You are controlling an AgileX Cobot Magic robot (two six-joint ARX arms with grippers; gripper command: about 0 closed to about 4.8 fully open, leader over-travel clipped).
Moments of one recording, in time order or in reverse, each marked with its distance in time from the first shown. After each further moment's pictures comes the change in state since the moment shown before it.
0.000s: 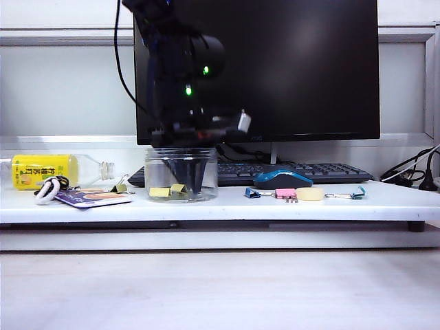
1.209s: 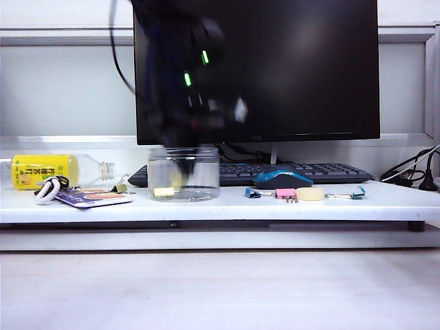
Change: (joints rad) left arm -0.006 -0.067 0.000 0.021 -0.082 -0.027; right arm 0.000 0.000 0.000 -0.001 0.000 -0.011
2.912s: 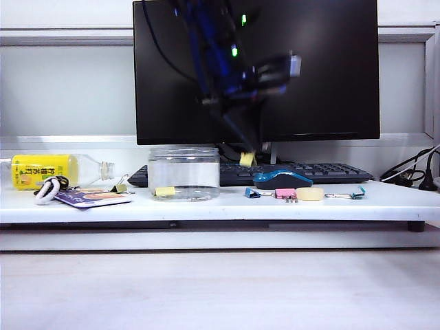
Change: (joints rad) left arm -0.113 -0.002 0.007 0.247 0.126 -0.013; right arm 0.000 0.000 0.000 -0.001 0.000 0.000
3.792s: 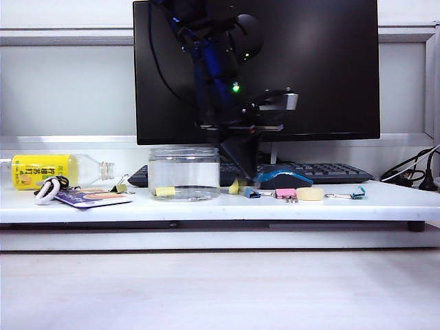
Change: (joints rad) left arm 0.018 0.082 0.001 0.044 -0.046 0.000; right arm 0.000 0.000 0.000 -0.002 0.000 0.000
